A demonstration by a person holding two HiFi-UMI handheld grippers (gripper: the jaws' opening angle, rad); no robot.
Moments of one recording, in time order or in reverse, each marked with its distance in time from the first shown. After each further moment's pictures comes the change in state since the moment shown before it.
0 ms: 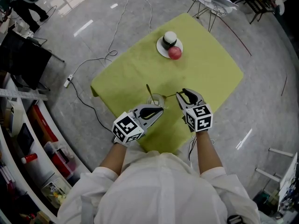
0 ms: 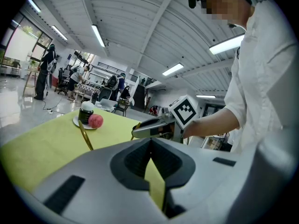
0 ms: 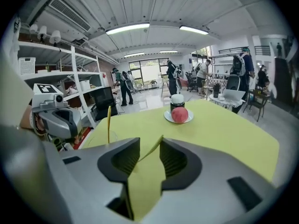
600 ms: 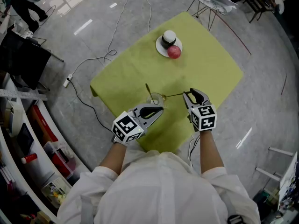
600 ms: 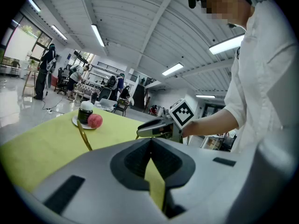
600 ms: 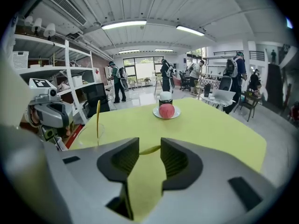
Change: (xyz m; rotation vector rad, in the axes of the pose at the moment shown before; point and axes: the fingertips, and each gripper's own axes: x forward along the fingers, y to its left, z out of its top) left arm 0.002 -0.001 -0.002 0.000 0.003 -0.005; right arm -0.014 -0.033 -0.017 0.005 0.029 -0.094
